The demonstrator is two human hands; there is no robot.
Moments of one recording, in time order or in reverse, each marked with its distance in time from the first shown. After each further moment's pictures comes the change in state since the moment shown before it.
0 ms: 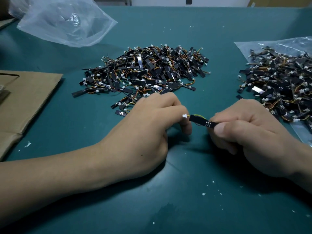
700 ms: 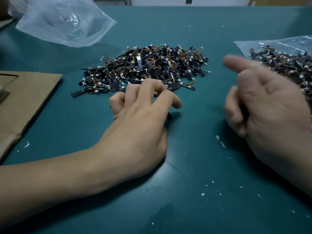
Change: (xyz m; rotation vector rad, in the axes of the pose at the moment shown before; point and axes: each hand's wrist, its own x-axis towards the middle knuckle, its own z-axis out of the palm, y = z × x) left_hand -0.005 0.007 0.002 0.315 0.081 -0.267; right_hand 0.007 0.006 0.005 0.383 0.569 -0.067
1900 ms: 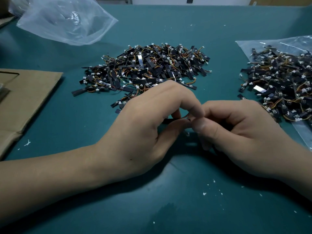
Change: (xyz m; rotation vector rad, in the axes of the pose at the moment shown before) left_hand 0.009 -0.007 0.003 -0.545 0.094 0.382; right_hand -0.009 -0.007 0.007 -0.444 -0.499 -0.052
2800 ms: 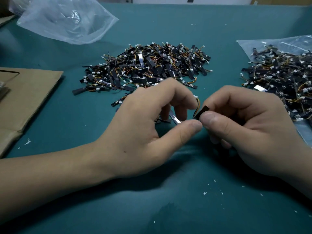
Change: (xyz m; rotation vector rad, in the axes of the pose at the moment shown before) left_hand -0.002 0.019 -0.004 -0.045 0.080 -0.112; right_hand -0.004 0.000 0.000 0.188 0.156 -0.027
